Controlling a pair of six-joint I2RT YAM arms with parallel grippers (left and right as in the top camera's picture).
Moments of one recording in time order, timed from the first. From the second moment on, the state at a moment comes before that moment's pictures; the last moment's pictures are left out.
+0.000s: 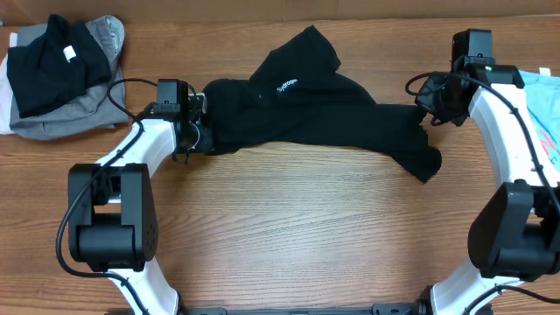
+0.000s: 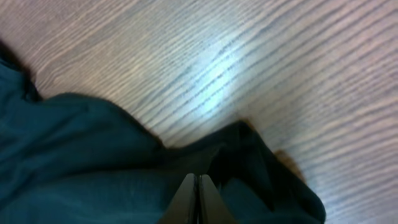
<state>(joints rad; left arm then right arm) -0.03 1.95 1.19 -0.47 0.17 -0.07 -0.09 1.86 1.56 -0.91 -0.02 0.49</state>
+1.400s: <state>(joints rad) -0.03 1.94 1.19 -0.49 0.16 -0.08 -0.06 1.97 1.29 -0.61 -0.07 0.36</state>
